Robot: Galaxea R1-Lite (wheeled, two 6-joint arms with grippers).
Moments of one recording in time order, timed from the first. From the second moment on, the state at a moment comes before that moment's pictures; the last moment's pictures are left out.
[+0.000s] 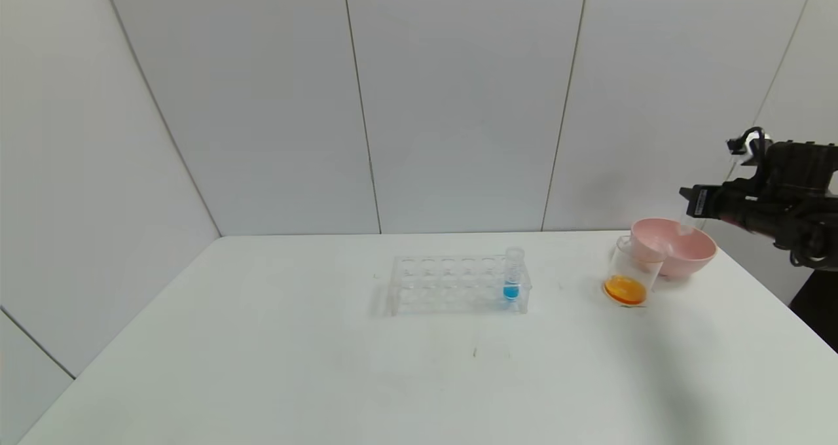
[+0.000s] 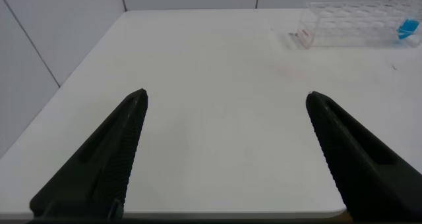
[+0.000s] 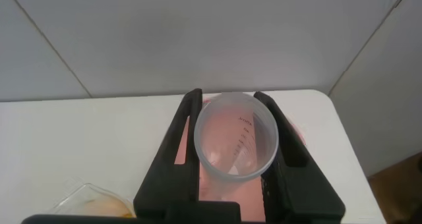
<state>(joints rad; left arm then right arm) 0.00 0.00 0.00 0.02 0.00 -0.02 -0.18 2.12 -1.31 -0.59 0.10 0.00</state>
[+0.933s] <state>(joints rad) 0.00 0.00 0.00 0.02 0.00 -0.02 -0.16 2.30 -1.37 -0.73 0.05 -0.02</state>
